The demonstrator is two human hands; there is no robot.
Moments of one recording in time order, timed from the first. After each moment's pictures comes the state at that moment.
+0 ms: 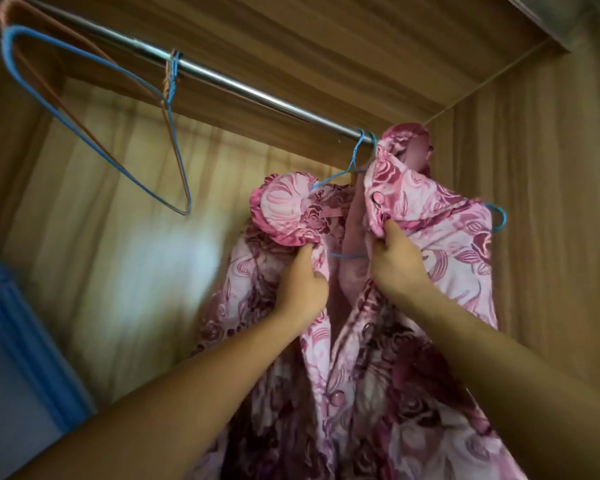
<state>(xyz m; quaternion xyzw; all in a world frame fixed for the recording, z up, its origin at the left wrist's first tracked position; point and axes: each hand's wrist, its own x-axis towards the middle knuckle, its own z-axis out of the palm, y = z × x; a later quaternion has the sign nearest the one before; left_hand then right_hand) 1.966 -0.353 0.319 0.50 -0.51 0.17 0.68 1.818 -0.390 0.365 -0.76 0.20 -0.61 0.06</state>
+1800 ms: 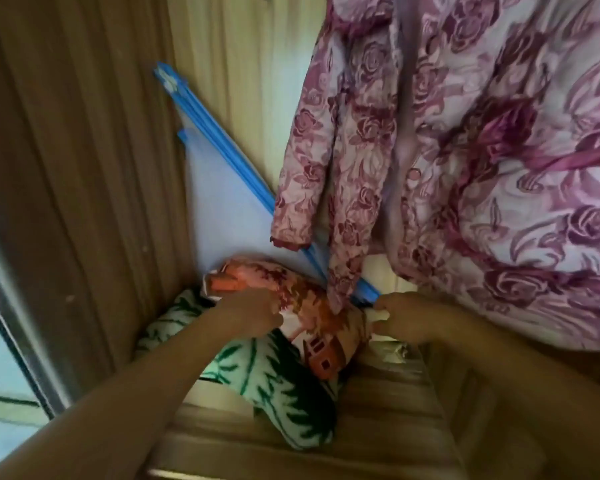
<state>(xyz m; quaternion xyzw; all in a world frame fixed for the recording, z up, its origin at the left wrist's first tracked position) 1.899 -0.099 -0.012 0.93 -0.36 -0.07 0.05 1.751 -0.348 0.011 -0.98 0.13 0.10 0.11</state>
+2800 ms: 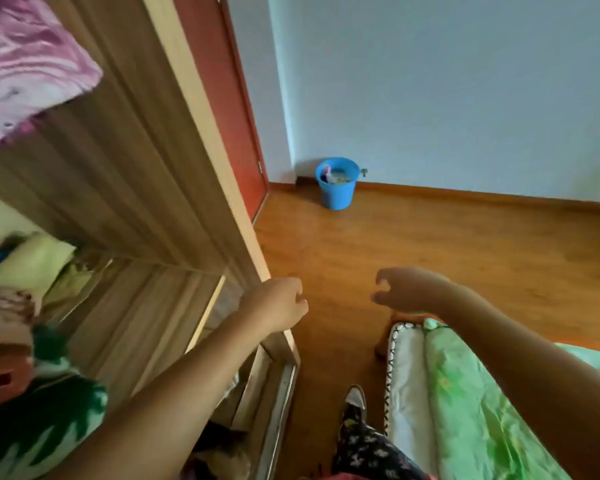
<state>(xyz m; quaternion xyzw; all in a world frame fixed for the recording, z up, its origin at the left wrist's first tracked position) 1.579 -0.252 -0.218 0.53 -0.81 -0.22 -0.10 1.323 -0.204 -0.230 -0.63 0.72 0.10 0.26</state>
